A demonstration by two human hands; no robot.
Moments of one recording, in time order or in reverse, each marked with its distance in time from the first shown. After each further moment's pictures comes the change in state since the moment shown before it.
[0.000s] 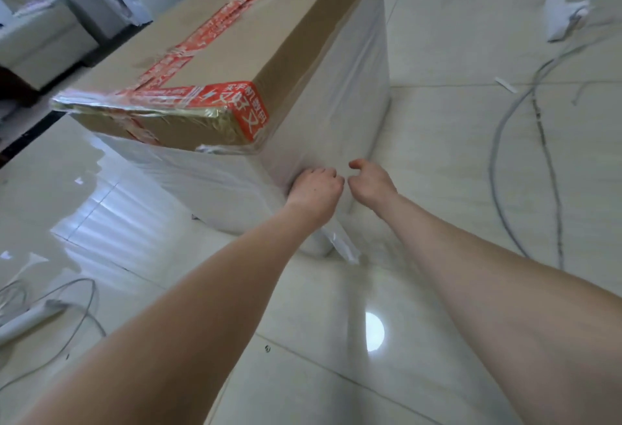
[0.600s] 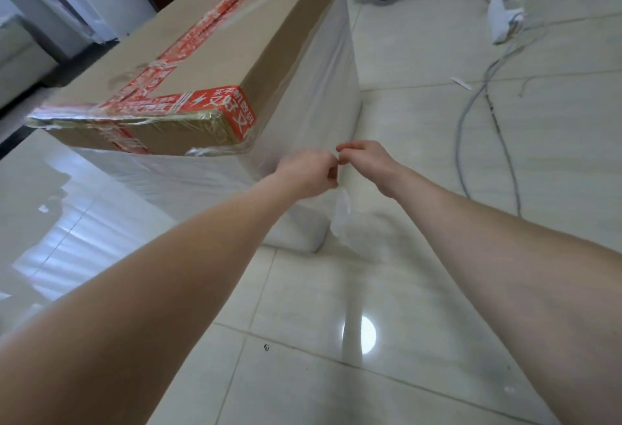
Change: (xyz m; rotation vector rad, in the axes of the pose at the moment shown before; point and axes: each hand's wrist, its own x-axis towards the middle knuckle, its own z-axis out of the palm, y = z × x) left_hand -0.001 -0.005 -0.043 -0.266 -0.055 0.016; right_hand -0.051 -0.021 -0.053 0.434 -0.008 -0.025
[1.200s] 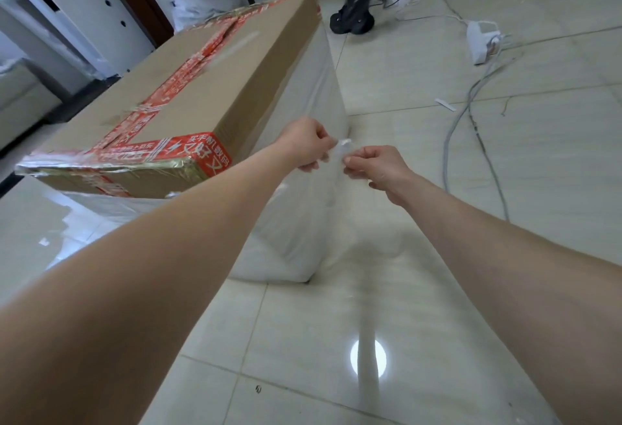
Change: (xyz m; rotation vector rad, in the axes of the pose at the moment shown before) left_hand 0.053 0.012 -0.065 -0.653 0.139 -0.174; right_hand 0.008 -0.007 -0.054 0.289 0.056 -0.053
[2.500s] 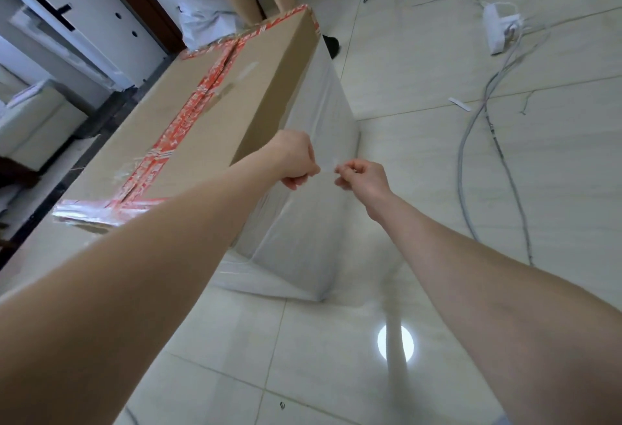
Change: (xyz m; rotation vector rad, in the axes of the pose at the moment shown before) left_hand 0.009 0.051 -0.053 0.374 -0.199 -0.182; right_hand 0.054 -0.007 0.024 0.123 0.124 0.054
